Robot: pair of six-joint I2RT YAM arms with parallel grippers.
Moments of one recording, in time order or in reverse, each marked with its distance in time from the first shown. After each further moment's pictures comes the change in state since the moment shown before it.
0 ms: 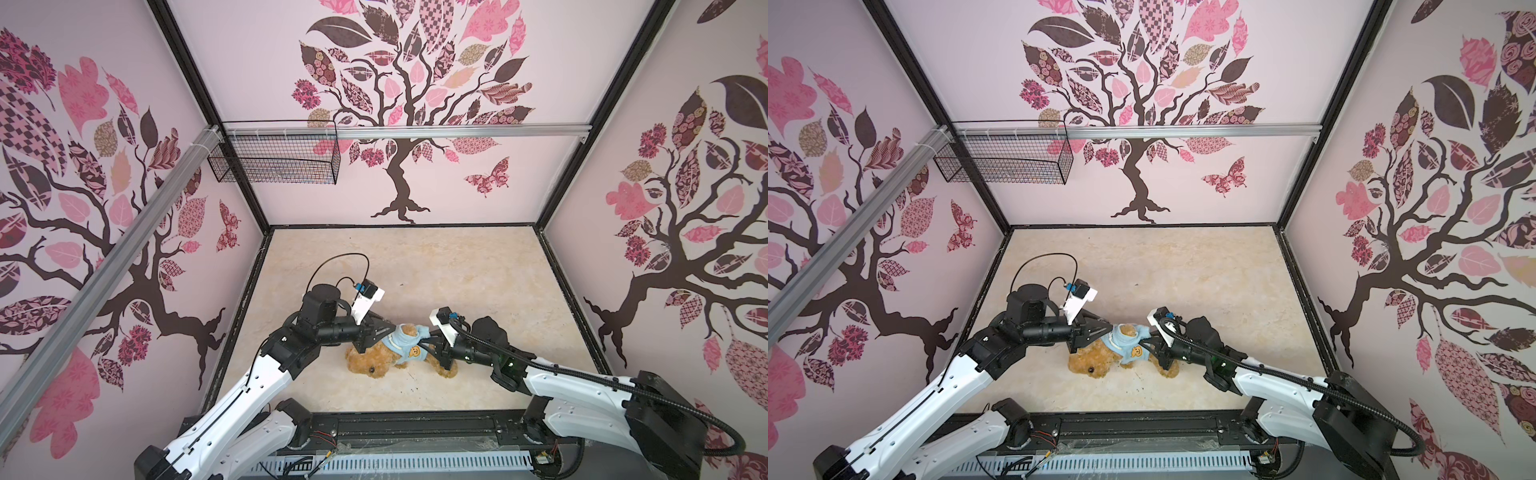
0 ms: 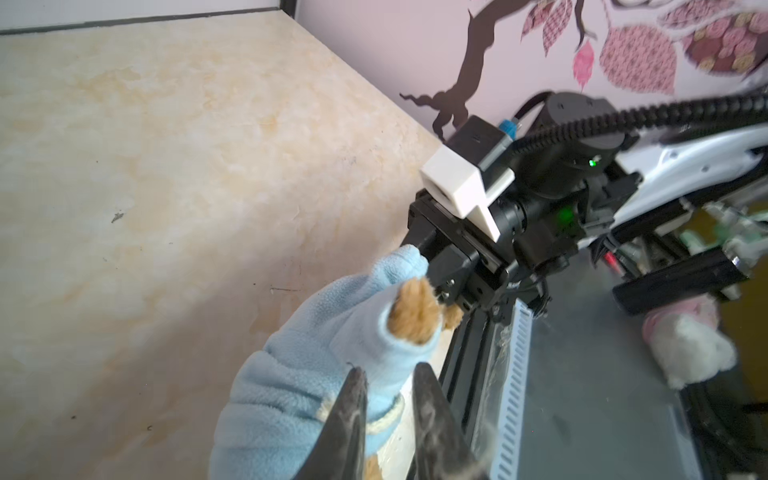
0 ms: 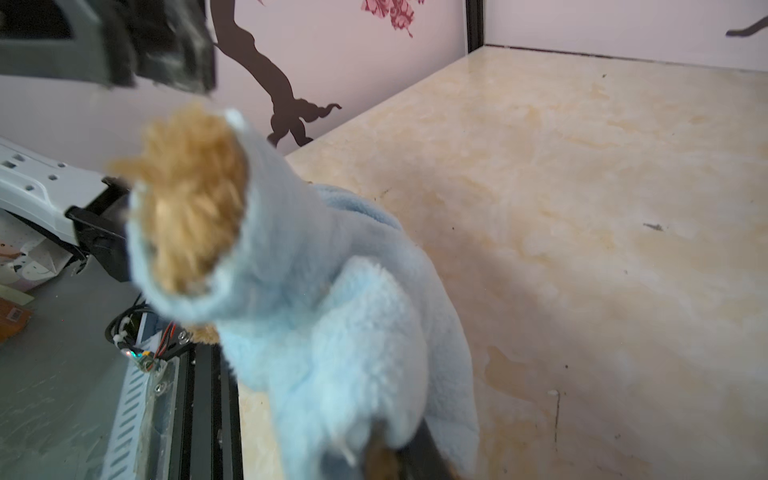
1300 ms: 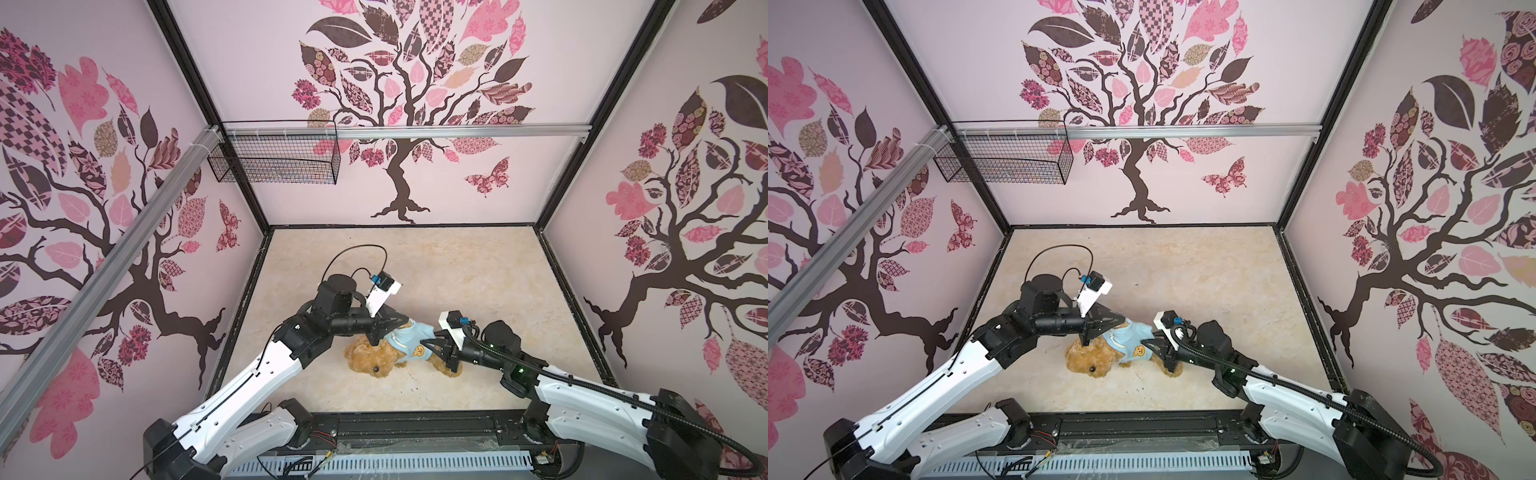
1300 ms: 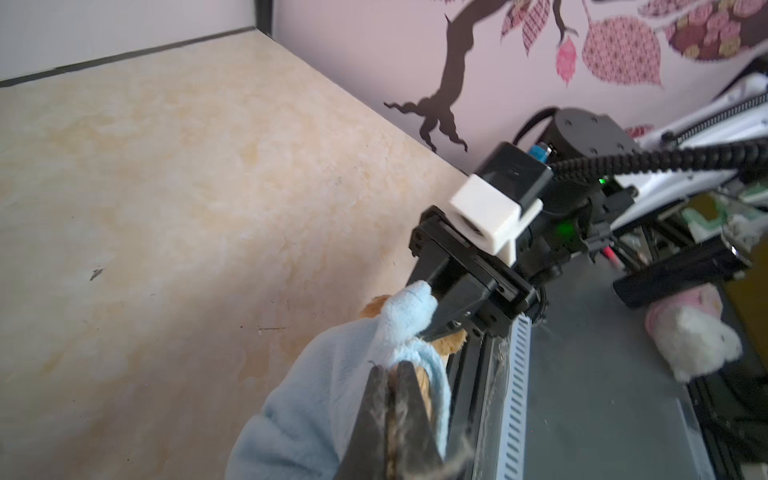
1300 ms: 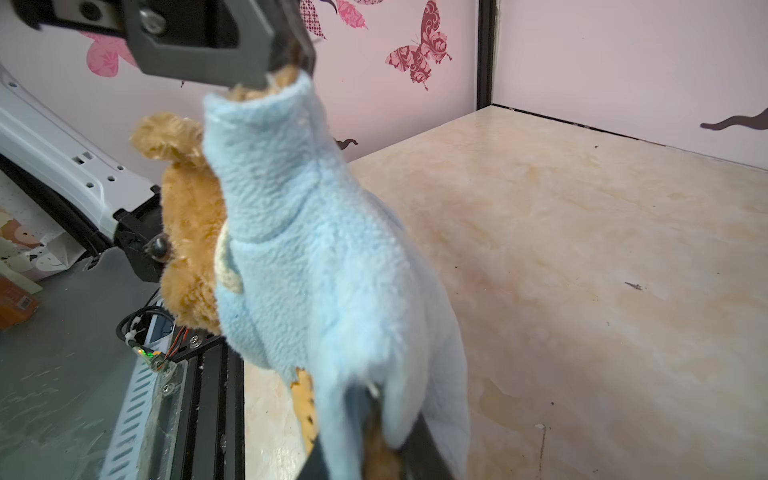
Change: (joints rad) left arm -0.027 0.080 0.016 0.190 -0.008 -0.167; right arm -0.005 -0.146 -0.046 0.055 -0.006 -0.049
